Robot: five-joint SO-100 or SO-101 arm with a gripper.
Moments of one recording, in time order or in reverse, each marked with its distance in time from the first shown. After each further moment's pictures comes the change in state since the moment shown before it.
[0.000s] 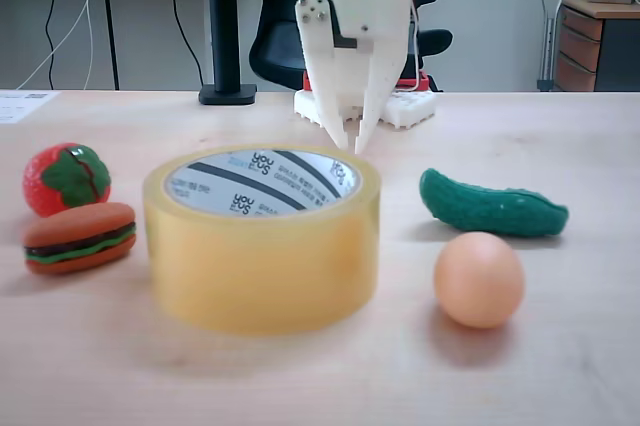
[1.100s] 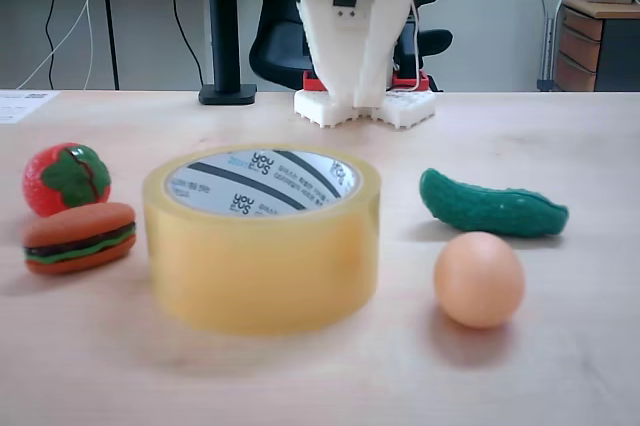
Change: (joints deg) arm -0.7 -5.8 -11.5 -6.9 -3.0
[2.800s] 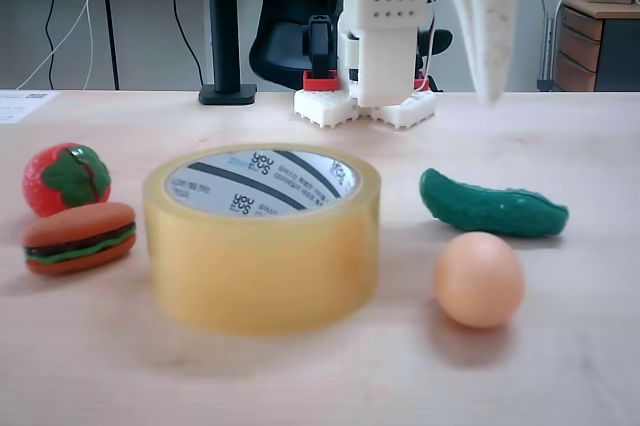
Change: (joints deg) arm -27.0 -69.5 -42.1 -13.4 -62.6
